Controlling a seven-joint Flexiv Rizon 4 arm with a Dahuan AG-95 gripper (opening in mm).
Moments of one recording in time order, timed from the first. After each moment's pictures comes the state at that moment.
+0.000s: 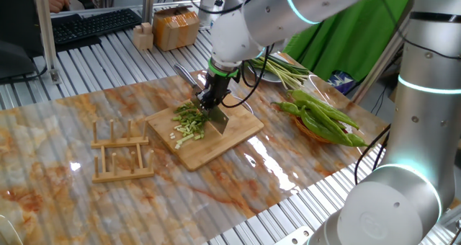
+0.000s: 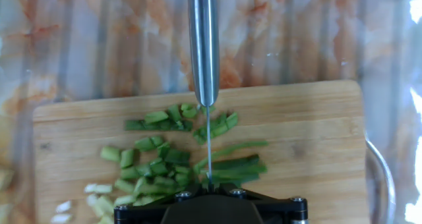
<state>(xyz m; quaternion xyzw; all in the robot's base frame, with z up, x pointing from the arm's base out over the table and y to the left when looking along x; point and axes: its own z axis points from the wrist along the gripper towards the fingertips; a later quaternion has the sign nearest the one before) 0.566 -0.050 0.034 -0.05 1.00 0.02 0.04</state>
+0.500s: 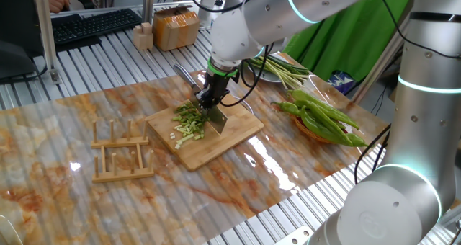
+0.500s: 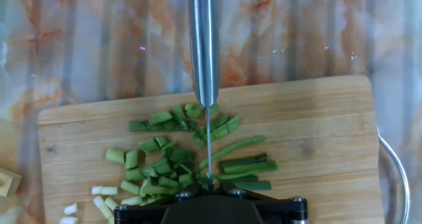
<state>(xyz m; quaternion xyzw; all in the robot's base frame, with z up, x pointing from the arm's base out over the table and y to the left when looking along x) 0.571 -0.047 0.034 -0.04 1.00 0.03 0.03</state>
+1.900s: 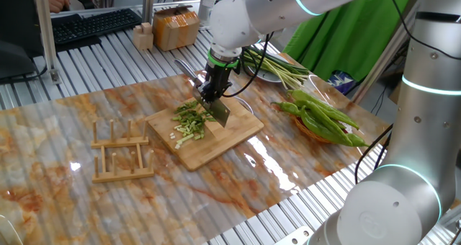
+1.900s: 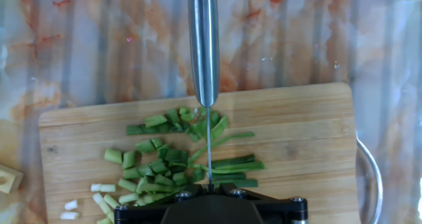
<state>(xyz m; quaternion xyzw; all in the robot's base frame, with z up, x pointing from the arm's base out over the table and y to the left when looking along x) 0.573 -0.058 0.059 -0.05 1.00 0.01 0.01</state>
